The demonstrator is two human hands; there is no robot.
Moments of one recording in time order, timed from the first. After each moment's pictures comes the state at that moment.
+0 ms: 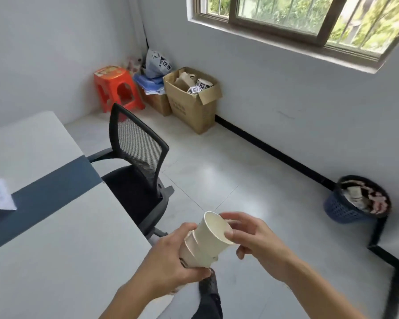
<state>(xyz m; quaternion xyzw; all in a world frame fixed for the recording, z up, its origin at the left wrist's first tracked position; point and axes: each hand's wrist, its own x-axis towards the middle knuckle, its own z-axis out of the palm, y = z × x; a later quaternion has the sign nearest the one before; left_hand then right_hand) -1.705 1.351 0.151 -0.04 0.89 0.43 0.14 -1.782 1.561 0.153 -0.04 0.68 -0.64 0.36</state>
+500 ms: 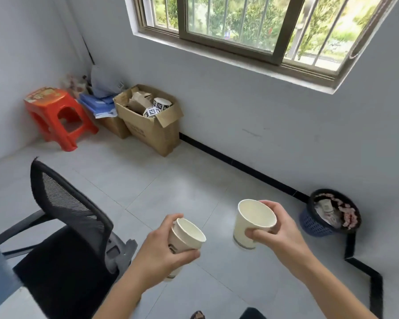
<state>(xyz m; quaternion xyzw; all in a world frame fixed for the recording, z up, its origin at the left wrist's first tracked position) -1.998 1.364 0.144 -0.03 0.85 0.50 0.15 -2.023 1.634 0.165 0.08 0.75 -0.64 0.13</state>
